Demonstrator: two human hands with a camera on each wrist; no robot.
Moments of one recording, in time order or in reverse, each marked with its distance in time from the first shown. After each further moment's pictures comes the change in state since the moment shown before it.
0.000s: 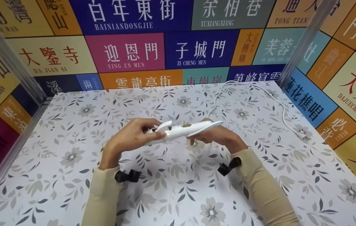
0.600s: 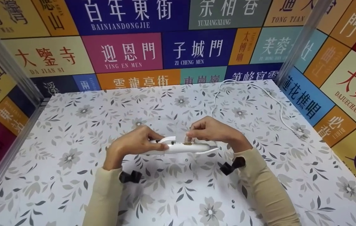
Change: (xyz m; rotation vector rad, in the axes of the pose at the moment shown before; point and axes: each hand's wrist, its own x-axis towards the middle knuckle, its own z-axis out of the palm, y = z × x) left_hand 0.008 -0.006 0.016 0.054 -0.223 -0.077; right_hand -0.009 -0.034 0.008 -0.223 0.079 0.127
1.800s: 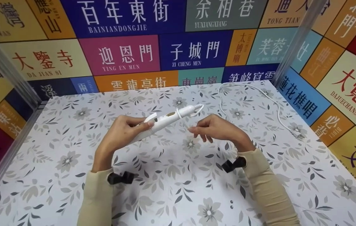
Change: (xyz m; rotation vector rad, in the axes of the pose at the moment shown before) left_hand -0.011 -0.002 -0.021 -0.181 0.404 -0.175; right_hand -0.013 0.001 -0.016 -0.184 0.125 0.109
